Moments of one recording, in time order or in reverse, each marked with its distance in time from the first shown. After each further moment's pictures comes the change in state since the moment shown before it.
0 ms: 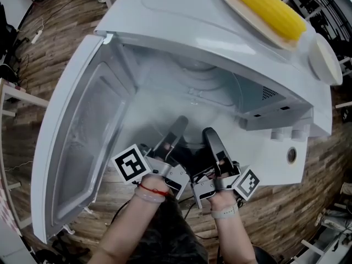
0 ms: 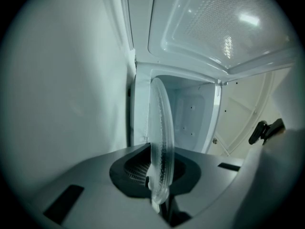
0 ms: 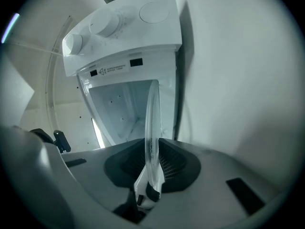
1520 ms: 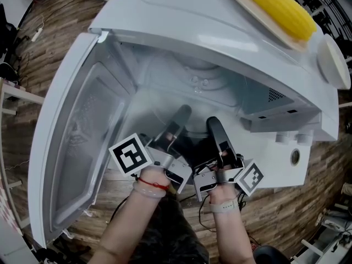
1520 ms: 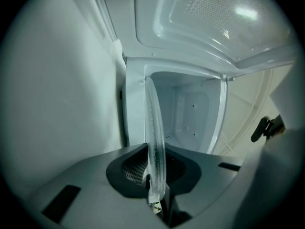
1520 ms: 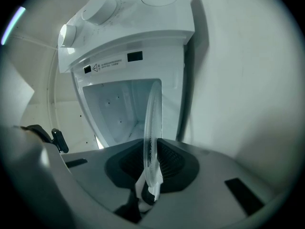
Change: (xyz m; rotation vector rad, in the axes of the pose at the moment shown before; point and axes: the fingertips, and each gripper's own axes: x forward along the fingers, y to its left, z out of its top) left arm 0.023 -0.006 0.015 0.060 0.028 0.008; right arm 0.025 -0.001 0.014 -0.036 -0.035 0.002
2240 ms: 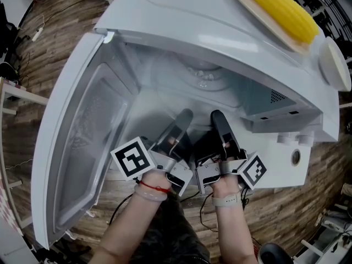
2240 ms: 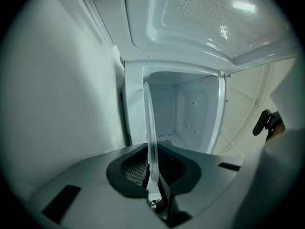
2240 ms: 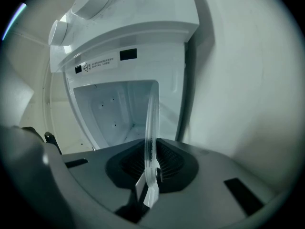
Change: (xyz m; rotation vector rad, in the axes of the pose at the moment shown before) left arm -0.007 0.003 -0.002 0.030 0.016 0.034; right arm 0.013 -0.007 0.012 -0.004 -0.029 -0.043
